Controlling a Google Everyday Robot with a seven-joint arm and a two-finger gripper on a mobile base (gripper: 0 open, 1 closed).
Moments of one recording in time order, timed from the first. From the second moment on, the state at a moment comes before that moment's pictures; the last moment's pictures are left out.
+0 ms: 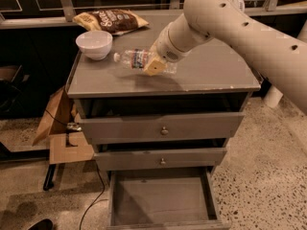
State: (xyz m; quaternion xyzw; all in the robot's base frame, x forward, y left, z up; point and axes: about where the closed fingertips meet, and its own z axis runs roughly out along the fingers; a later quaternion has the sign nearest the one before) arm 0.685 -0.017 0.871 -0.61 0.71 0.04 0.36
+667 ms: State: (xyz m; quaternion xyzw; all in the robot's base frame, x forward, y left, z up) arm 0.703 -0.025 0.843 -0.60 0.72 0.05 0.34
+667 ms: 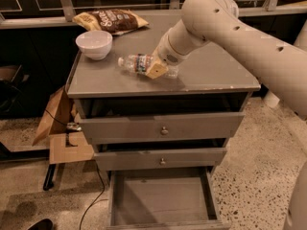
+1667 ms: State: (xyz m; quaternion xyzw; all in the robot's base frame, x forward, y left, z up) arm 0.707 -0.028 0.836 -0.59 0.73 0.06 0.33
